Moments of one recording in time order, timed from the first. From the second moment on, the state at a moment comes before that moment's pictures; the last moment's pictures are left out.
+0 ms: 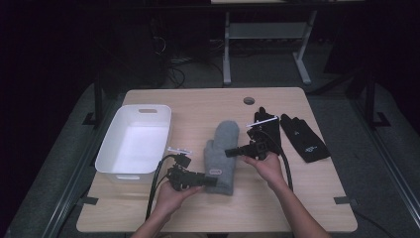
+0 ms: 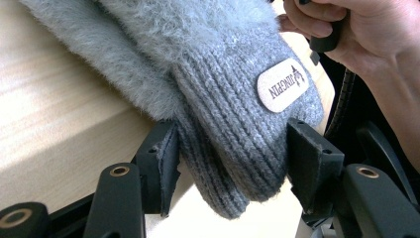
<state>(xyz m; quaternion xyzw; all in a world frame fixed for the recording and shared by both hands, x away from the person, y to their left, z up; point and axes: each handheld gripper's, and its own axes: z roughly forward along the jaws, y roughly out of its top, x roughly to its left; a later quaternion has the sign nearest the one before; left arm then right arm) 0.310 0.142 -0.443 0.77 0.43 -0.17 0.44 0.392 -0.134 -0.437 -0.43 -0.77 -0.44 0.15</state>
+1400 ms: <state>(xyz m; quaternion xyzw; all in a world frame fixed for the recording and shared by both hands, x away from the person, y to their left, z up) 0.330 0.242 -0.323 0.77 0.42 -0.08 0.46 0.432 -0.033 -0.307 -0.38 -0.78 -0.49 0.12</state>
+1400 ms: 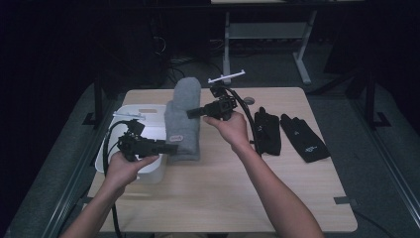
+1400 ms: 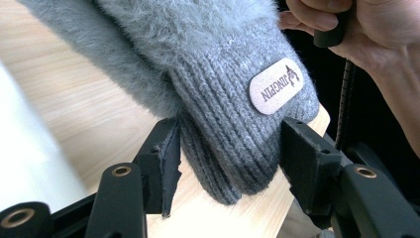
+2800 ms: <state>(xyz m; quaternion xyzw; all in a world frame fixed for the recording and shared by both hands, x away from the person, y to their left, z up) 0.366 0.353 -0.368 0.77 0.48 -0.09 0.40 0.474 0.106 -0.377 -0.42 -0.77 -0.45 0.16</state>
